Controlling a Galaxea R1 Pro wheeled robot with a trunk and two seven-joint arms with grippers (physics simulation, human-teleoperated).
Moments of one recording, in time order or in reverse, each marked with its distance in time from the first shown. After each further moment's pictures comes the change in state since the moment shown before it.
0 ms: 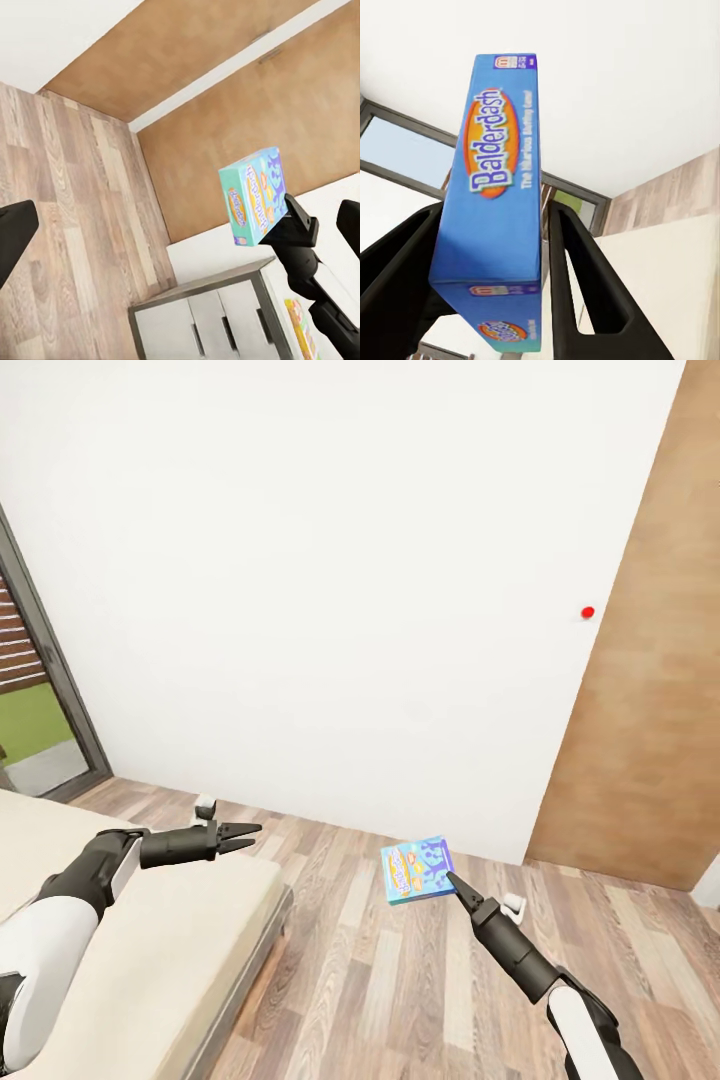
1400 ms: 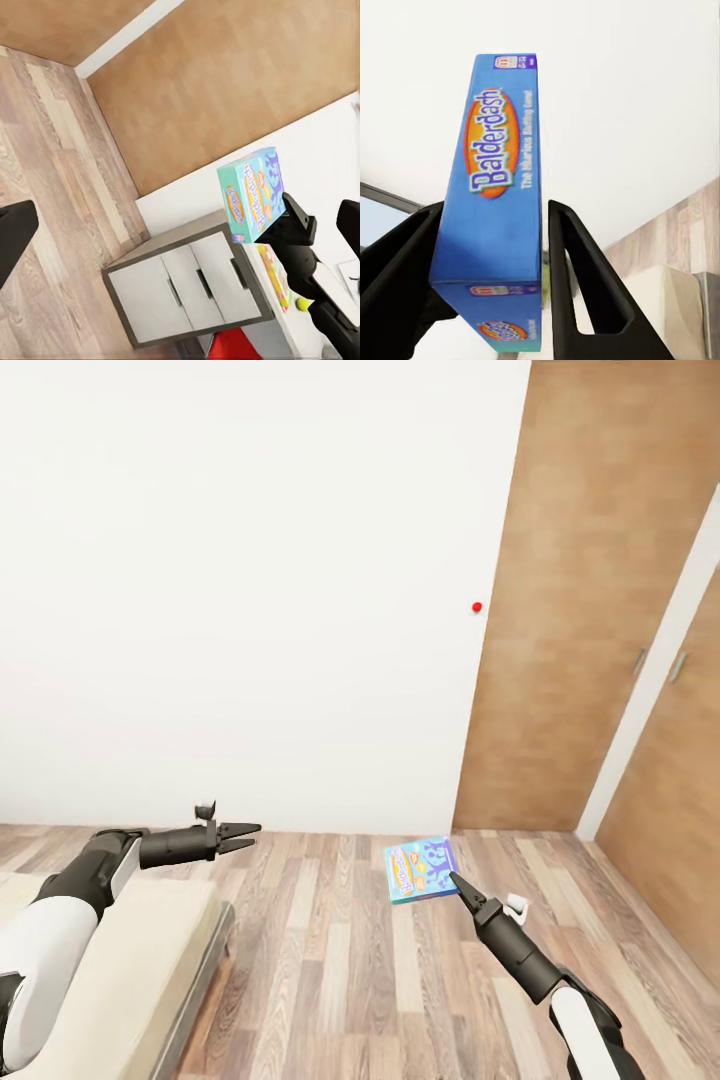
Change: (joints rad) left arm 0.000 0.001 0.000 0.001 0.000 -0.001 -0.003; right arm 0.000 0.000 -0.013 0.001 0.003 -0.001 -0.003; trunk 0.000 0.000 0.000
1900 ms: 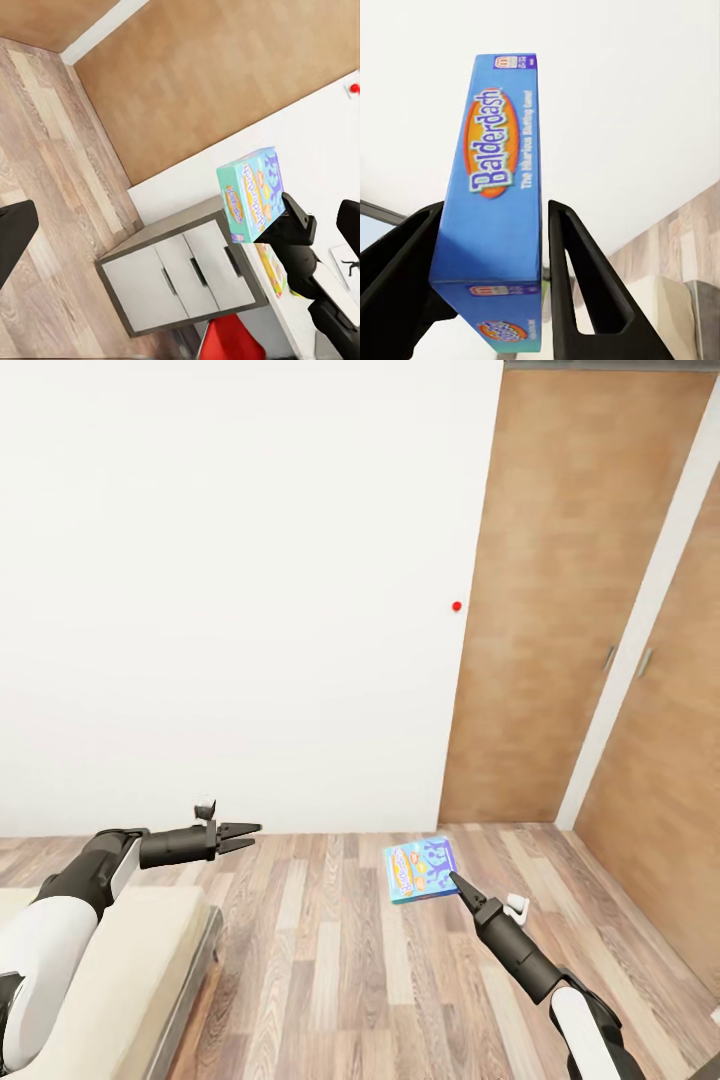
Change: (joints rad) left arm 0.000 0.000 0.000 -0.001 0.000 0.000 -0.001; right arm 0.000 0.000 -0.001 -0.001 -0.001 0.002 -0.004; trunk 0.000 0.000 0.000
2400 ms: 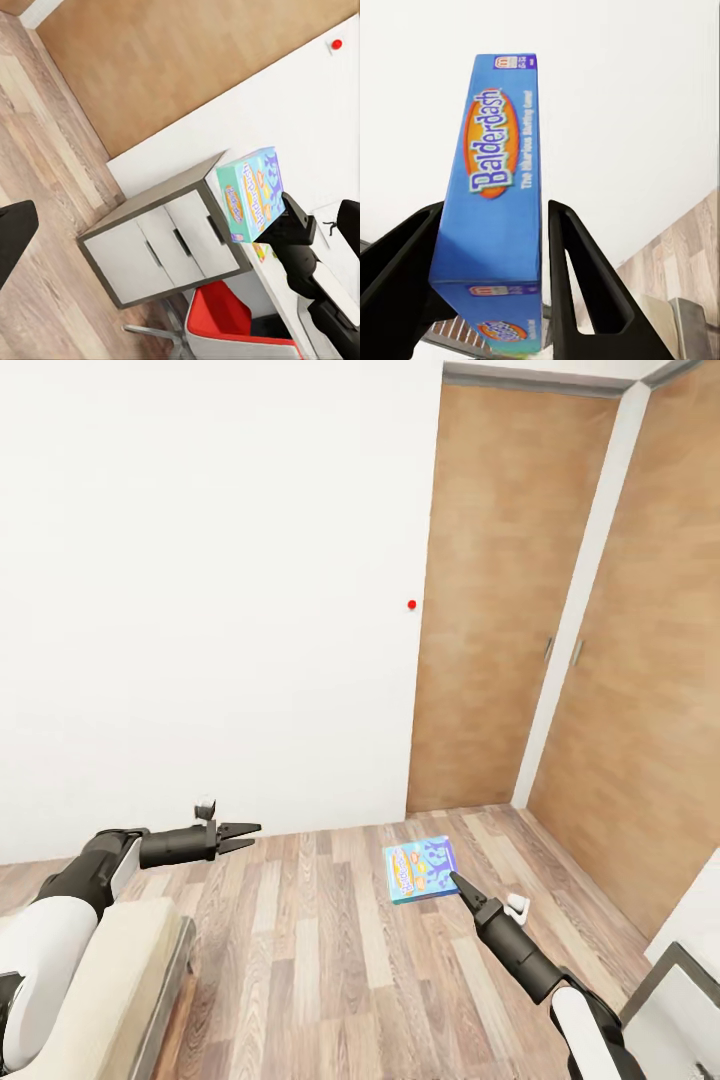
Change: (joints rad) left arm 0.000 0.000 0.000 0.000 0.000 0.000 -0.001; right arm 0.000 -0.001 0.000 0.000 -0.001 0.000 0.000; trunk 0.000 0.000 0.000
